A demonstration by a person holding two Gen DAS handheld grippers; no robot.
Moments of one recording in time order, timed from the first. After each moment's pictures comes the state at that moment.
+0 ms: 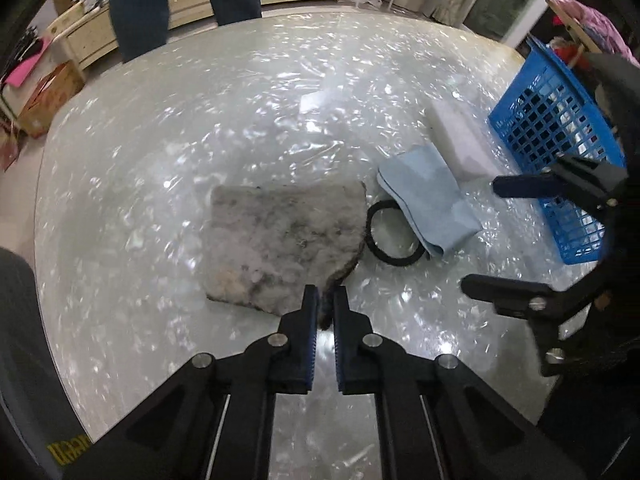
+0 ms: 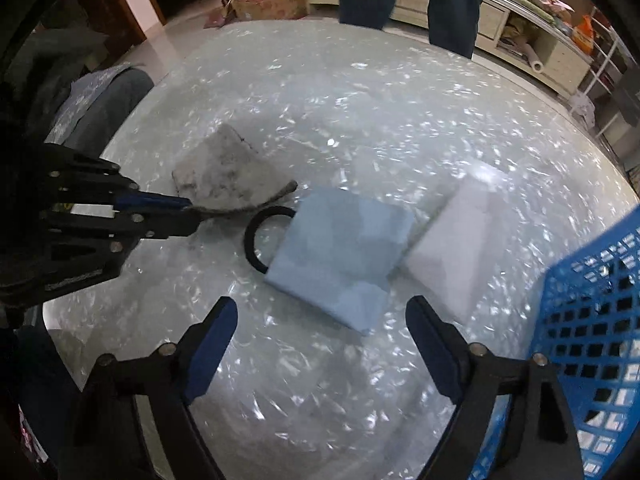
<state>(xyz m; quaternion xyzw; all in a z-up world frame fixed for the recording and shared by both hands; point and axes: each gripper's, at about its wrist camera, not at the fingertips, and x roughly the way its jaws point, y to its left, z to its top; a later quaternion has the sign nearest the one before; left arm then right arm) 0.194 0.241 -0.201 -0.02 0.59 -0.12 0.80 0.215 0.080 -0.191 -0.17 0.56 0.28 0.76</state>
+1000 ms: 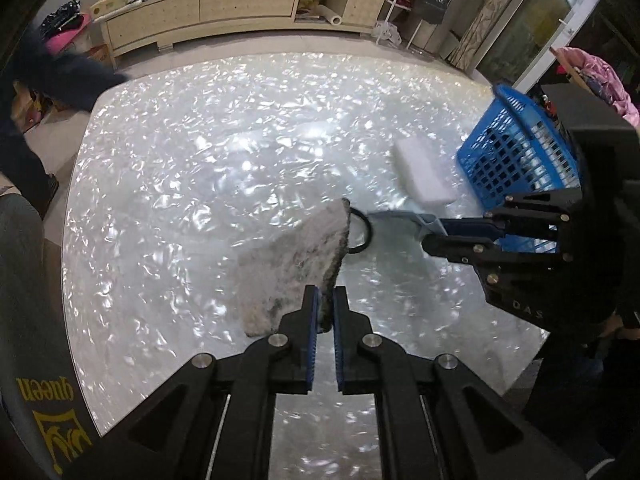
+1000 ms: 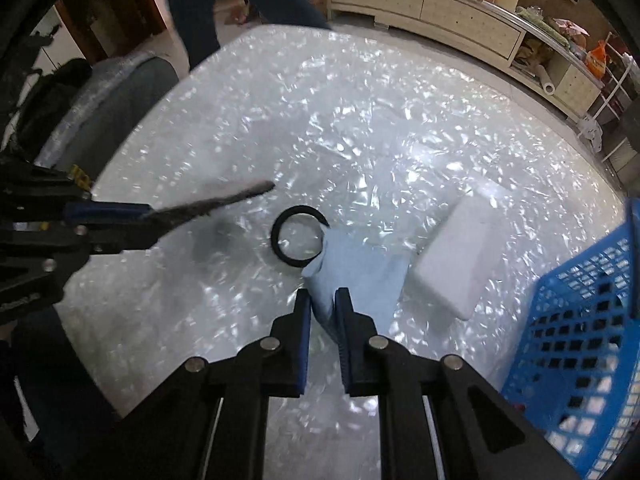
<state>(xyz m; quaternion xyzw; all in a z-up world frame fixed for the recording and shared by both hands) 0.140 0.227 -0.142 -0.09 0.54 -0.08 0.83 0.197 0.083 -0.172 -0.20 0.54 0.31 0.76</state>
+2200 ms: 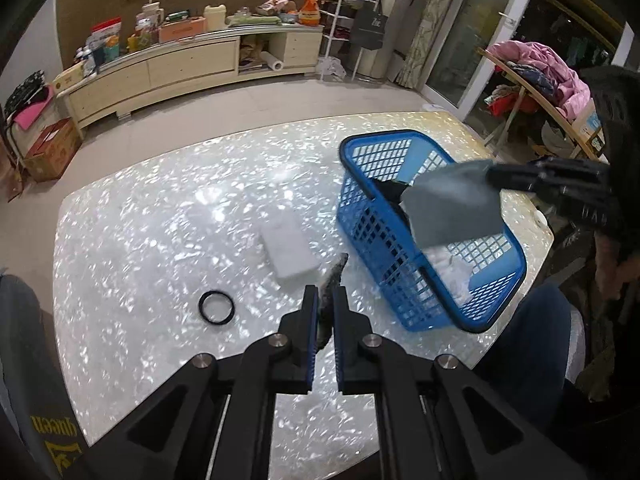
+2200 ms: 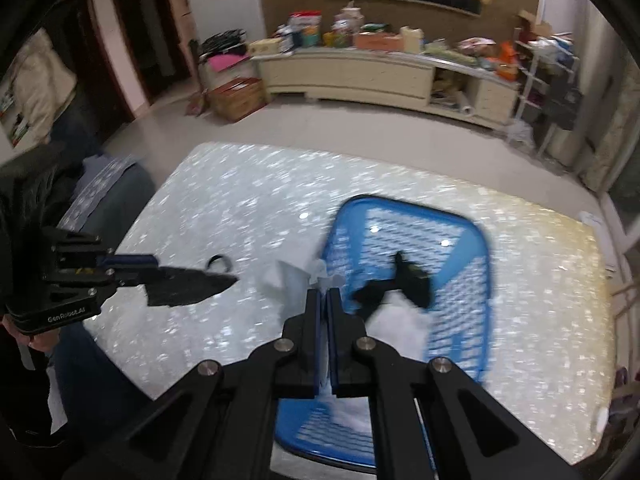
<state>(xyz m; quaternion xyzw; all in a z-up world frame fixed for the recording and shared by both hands) 0.160 0.098 -0.046 -0.04 0.48 -0.14 0.86 0.176 -0.118 -0.005 -0.11 0.45 0.25 0.85</state>
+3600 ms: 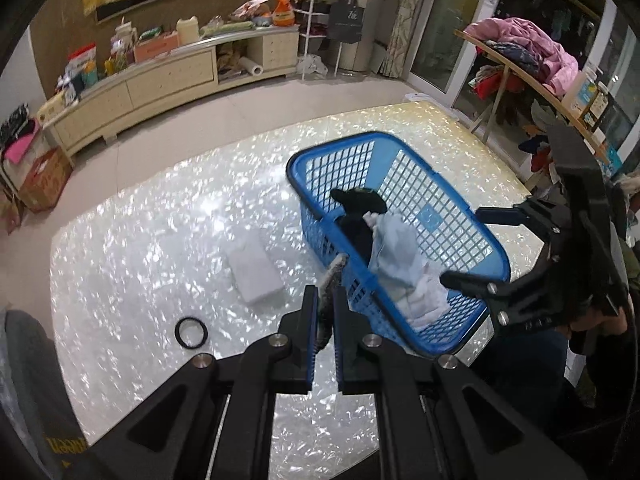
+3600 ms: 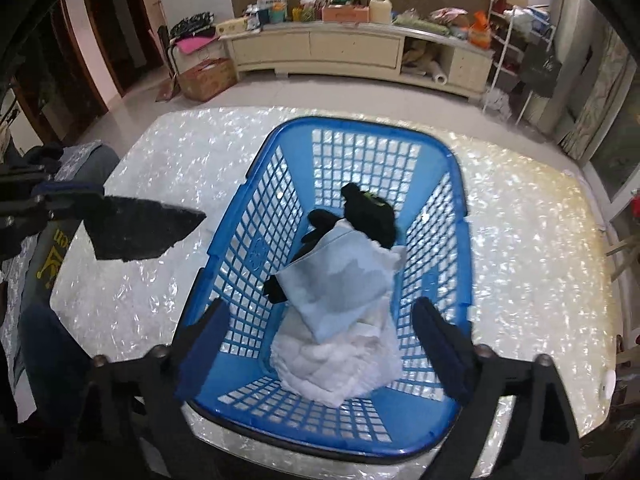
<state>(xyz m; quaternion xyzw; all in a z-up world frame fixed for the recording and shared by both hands) 0.176 0.035 -0.022 0.01 0.48 -0.15 0.86 0.143 -0.164 -0.069 -0.11 0.49 0.21 0.84</state>
